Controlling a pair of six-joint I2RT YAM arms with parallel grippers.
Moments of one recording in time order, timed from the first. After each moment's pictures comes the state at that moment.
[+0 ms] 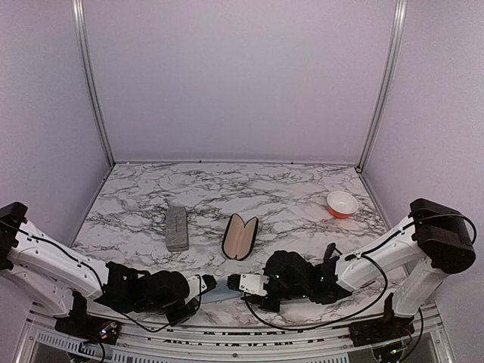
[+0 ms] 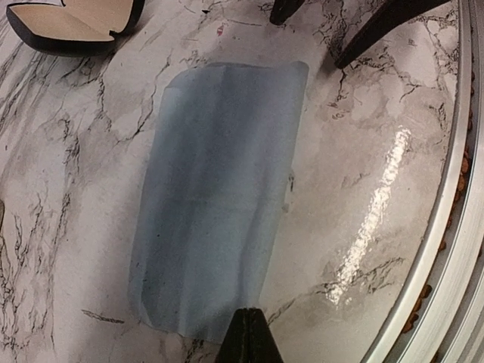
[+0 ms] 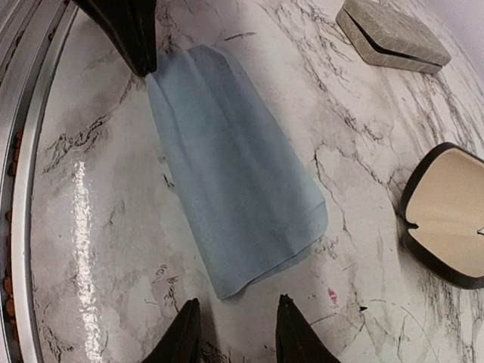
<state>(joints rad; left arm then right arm) -1.38 1.41 0.52 -0.08 -0.26 -0.20 1.24 1.64 0.61 0.30 0.03 -0.31</state>
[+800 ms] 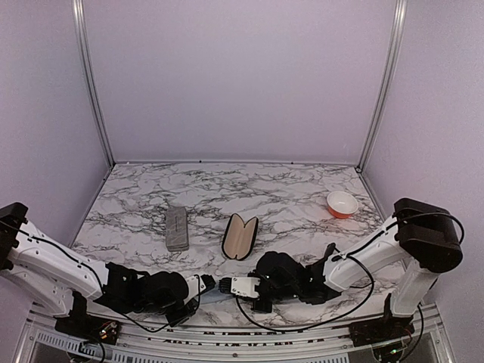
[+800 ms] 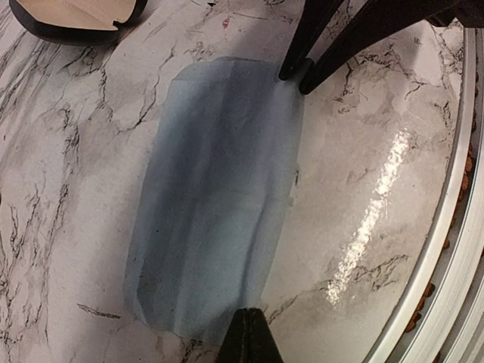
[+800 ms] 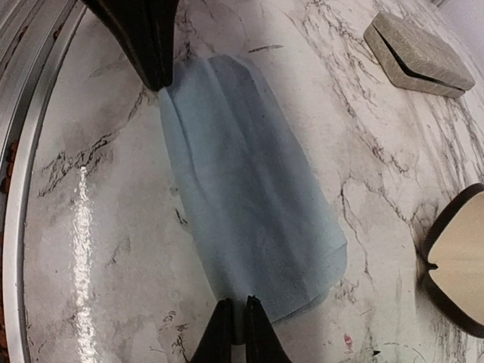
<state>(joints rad) -1.38 1.41 0.50 -0.07 -0.26 -0.22 1.24 1.75 0.67 0.35 -0.02 -0.36</state>
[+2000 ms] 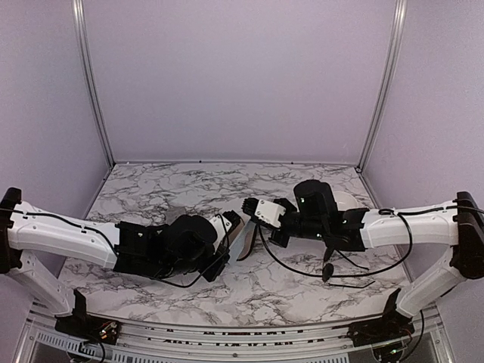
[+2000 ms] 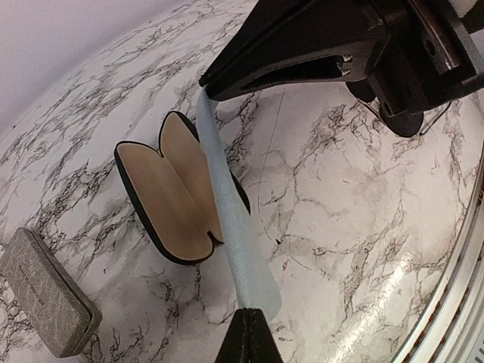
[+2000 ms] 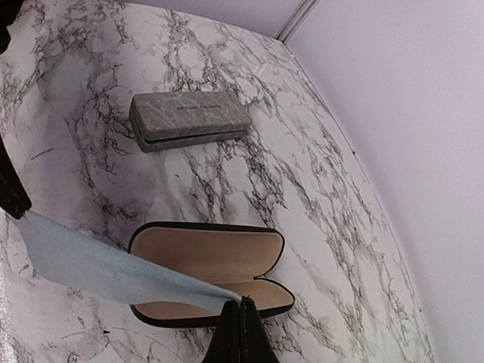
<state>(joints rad) -1.29 1.47 0.93 -0.19 -0.40 -0.26 0.94 1.43 0.82 0.16 -0.01 -0.55</state>
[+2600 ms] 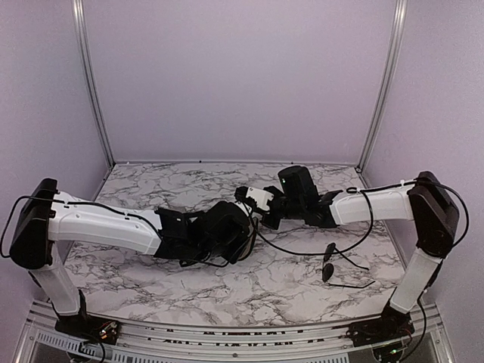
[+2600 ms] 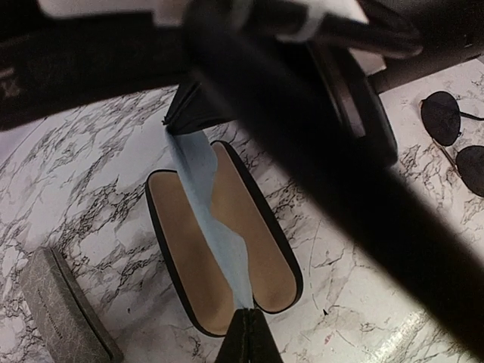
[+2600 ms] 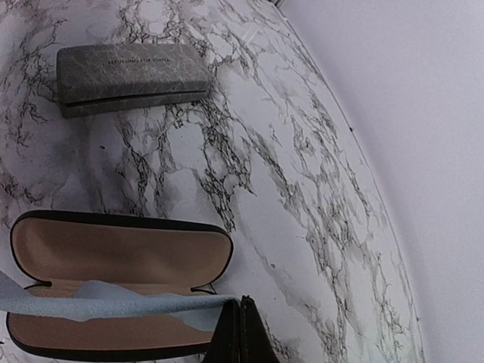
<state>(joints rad) -1.21 1.75 1.21 -0.27 -0.51 -0.29 0.76 1.72 1.04 0.16 -0.12 -0.66</state>
